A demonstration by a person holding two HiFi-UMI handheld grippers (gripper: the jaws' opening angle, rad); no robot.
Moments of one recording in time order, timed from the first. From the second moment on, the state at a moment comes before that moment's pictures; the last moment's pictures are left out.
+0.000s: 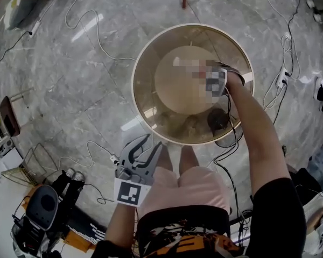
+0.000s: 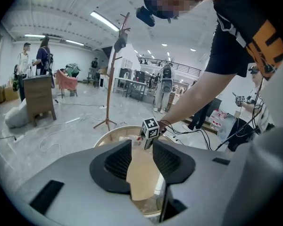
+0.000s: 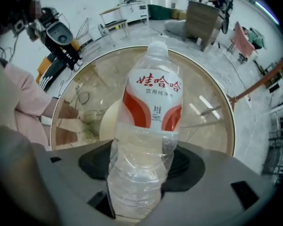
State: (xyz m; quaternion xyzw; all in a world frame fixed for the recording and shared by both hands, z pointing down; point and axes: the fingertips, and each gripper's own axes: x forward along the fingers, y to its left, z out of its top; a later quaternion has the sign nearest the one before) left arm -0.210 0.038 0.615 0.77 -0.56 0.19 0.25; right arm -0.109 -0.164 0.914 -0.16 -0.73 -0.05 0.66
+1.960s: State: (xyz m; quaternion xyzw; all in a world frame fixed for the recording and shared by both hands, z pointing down) left arm 0.076 -0.021 0.559 0.91 -0.30 0.22 0.17; right arm 0.328 0.042 0.905 0.39 -0.66 0.47 0.45
